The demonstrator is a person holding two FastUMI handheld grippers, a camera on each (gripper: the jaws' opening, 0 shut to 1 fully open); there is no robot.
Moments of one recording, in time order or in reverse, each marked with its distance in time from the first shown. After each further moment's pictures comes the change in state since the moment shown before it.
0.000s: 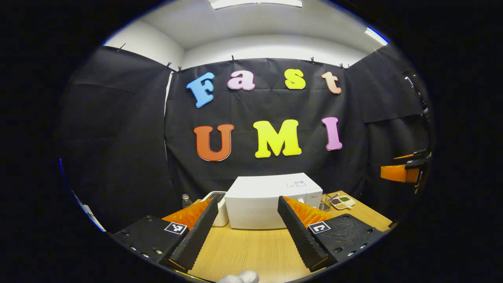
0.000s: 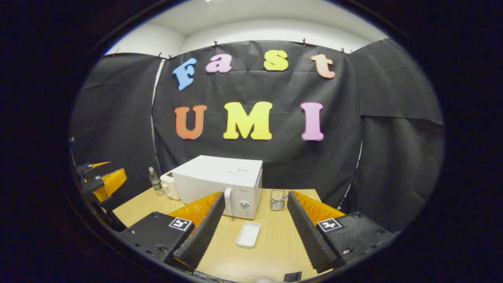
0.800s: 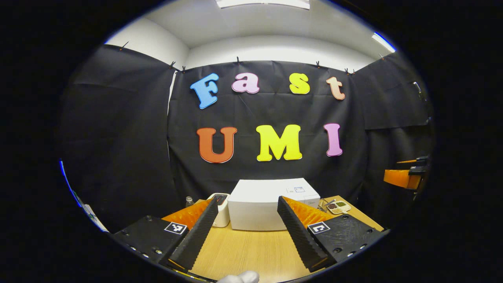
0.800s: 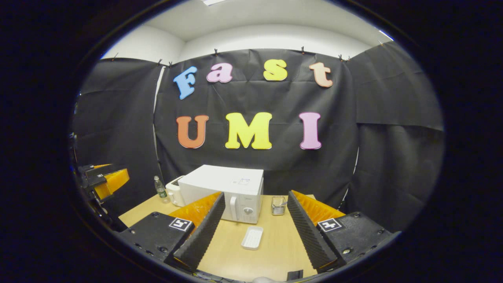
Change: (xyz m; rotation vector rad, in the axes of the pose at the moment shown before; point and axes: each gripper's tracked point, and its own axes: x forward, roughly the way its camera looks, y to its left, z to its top) left arm -0.008 0.004 0.026 -0.012 0.025 -0.002; right arm -0.032 0.004 0.036 0.008 -0.035 -0.011
